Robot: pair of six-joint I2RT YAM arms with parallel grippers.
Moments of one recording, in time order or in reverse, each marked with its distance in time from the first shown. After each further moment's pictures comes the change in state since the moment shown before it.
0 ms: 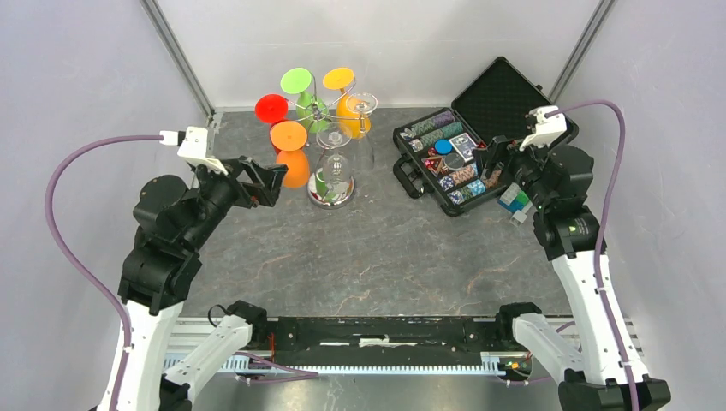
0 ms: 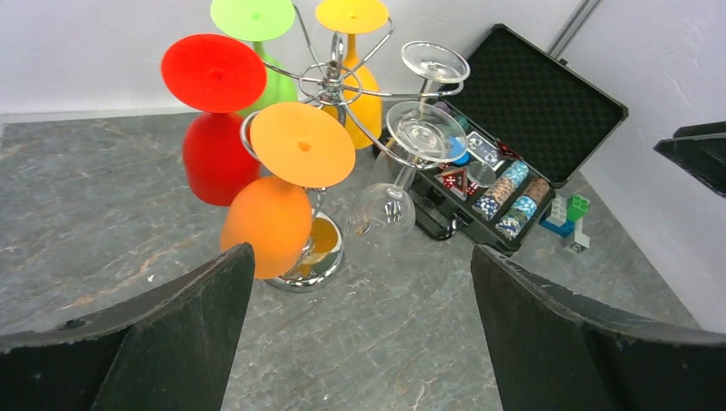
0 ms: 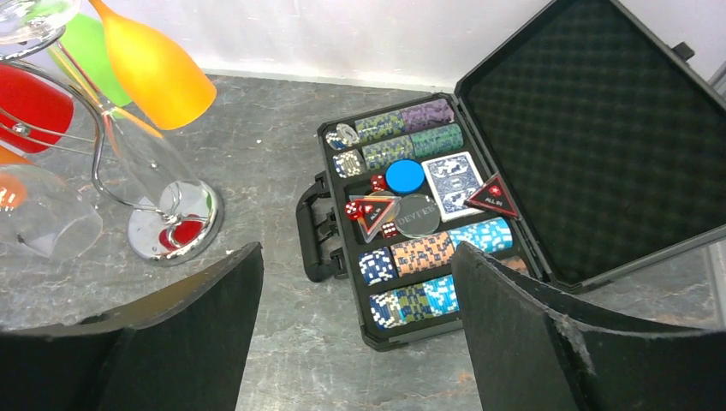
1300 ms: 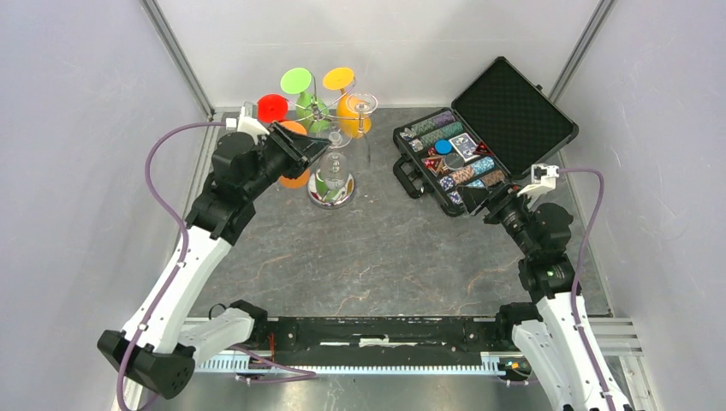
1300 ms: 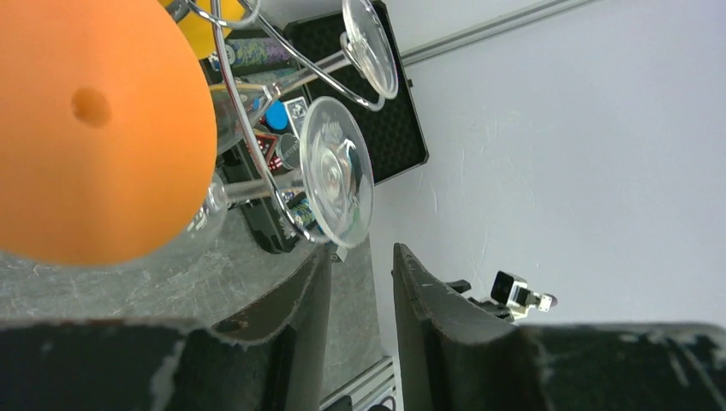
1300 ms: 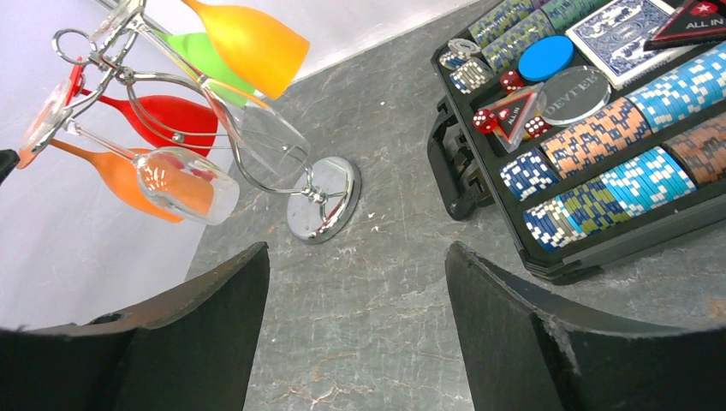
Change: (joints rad) left arm -0.061 0.262 -0.175 0.371 0.121 -0.816; right arm 0.000 -0.298 -0.532 0.307 -0.121 0.565
